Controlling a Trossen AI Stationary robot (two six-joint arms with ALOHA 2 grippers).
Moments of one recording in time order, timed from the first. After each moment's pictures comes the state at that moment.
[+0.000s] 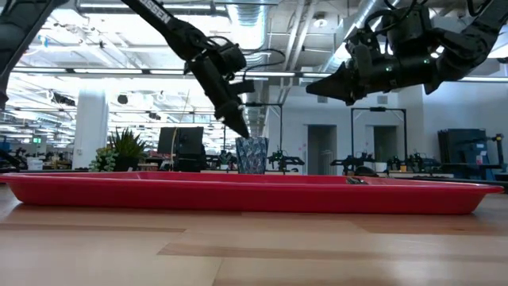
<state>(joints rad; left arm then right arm) 0.62 1.89 1.44 -0.42 0.10 0.65 -0.34 1.28 0.38 0.82 -0.14 -0.03</state>
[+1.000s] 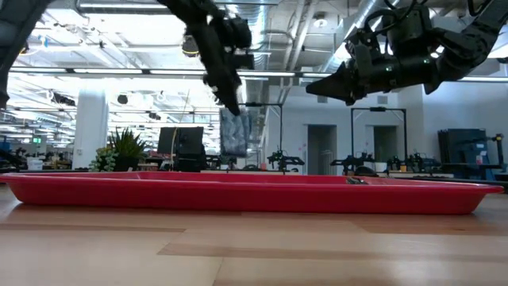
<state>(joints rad) 0.54 1.84 1.66 -0.90 0.05 0.64 -0.34 1.28 0.38 0.82 -0.13 -0.03</state>
